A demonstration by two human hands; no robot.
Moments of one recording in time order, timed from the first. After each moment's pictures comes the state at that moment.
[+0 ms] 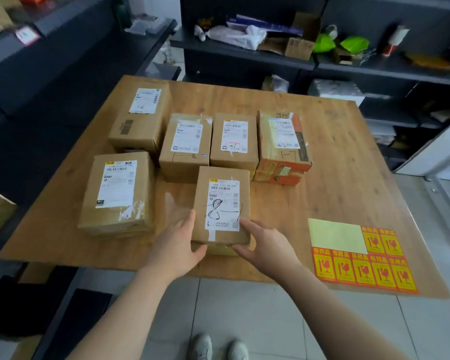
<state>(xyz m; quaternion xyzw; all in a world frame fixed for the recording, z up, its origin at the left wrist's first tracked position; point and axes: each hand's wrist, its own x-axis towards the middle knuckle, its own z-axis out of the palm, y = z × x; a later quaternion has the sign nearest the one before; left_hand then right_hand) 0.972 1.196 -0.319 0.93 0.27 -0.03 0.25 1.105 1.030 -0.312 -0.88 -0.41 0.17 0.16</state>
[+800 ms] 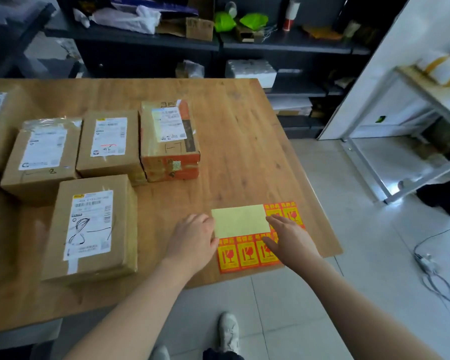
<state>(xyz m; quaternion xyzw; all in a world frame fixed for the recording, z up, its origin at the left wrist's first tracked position) 1.152 1.013 -0.324 0.99 0.06 -0.05 0.15 1.243 0.806 -0.330 -0.96 -0.23 0.15 0.06</state>
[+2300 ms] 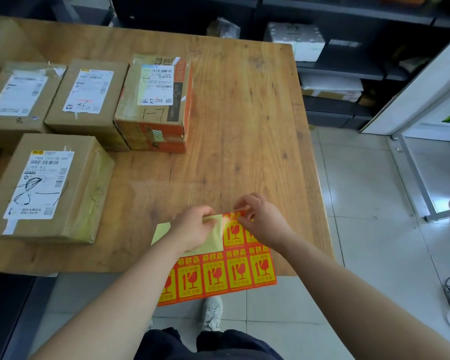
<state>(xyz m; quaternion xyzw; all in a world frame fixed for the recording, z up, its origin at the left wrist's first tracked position) 1.216 0.951 -0.384 0.86 0.31 -0.13 0.38 1.330 0.804 -0.383 -0.87 -0.35 0.24 0.26</state>
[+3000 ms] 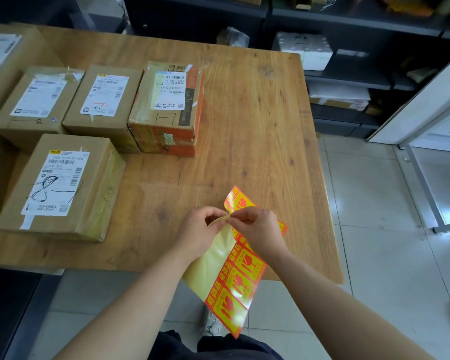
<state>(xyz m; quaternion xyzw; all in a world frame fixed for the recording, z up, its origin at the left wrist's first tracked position) 1.205 0.941 -0.379 0.75 0.33 0.03 0.57 1.295 0.819 -0.380 -0.83 -0.21 0.25 0.45</state>
